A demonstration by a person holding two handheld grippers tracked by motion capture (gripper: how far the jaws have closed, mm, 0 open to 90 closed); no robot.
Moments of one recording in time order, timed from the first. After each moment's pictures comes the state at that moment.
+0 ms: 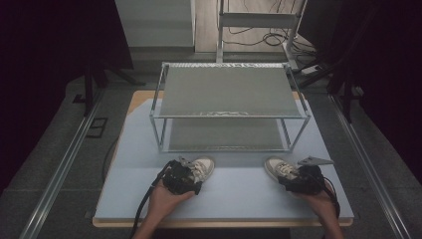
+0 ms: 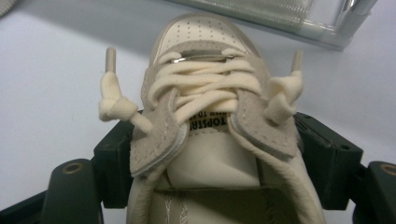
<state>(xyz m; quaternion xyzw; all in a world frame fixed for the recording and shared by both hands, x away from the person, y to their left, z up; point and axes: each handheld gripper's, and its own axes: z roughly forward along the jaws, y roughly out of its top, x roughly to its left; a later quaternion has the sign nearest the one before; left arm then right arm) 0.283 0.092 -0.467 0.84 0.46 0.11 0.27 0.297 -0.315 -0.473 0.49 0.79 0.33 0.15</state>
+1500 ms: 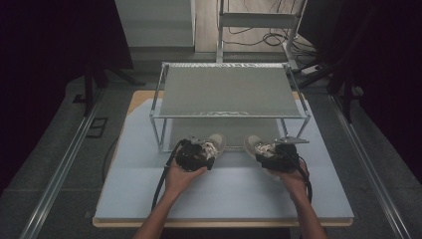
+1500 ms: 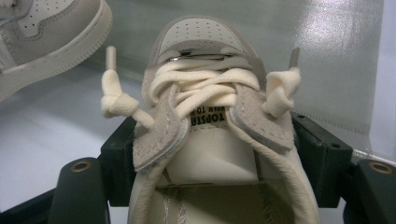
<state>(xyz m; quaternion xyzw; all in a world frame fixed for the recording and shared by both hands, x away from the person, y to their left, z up) 0.342 0.062 -0.448 0.80 0.47 0.12 0.34 0.347 -0.246 -0.449 0.49 0.77 0.38 0.17</state>
